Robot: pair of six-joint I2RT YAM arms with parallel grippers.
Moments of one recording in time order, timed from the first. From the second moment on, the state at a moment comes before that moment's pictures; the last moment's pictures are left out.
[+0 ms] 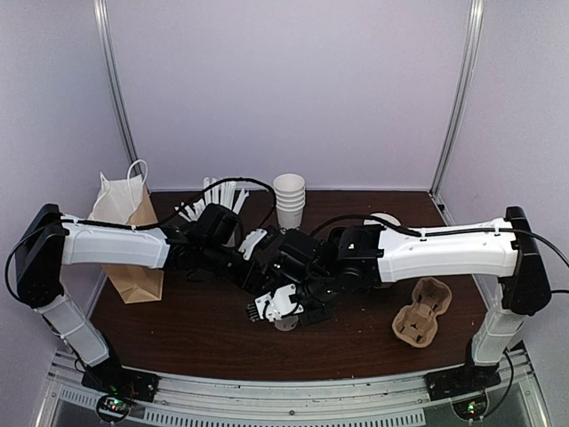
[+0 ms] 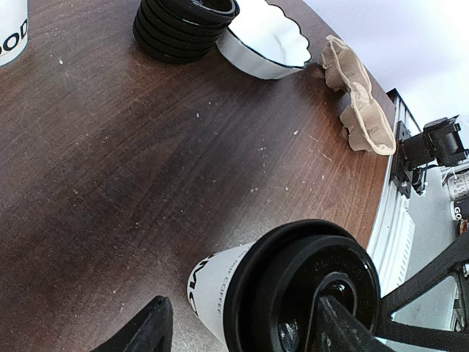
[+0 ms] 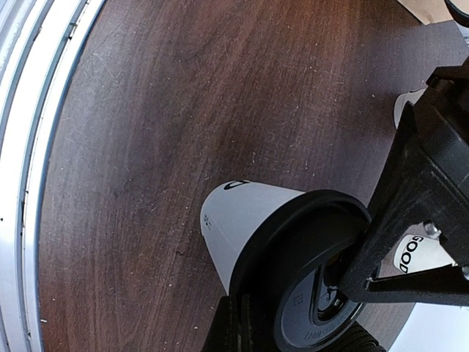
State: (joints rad) left arm -0.83 1.63 0.98 -0.14 0.45 -0.26; right arm 1.23 1.79 1.44 -0.77 0.12 -0.74
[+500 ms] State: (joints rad) left arm -0.84 1.62 0.97 -0.12 0.45 -0.26; right arm 1.24 1.75 1.49 -0.88 0.12 -0.75
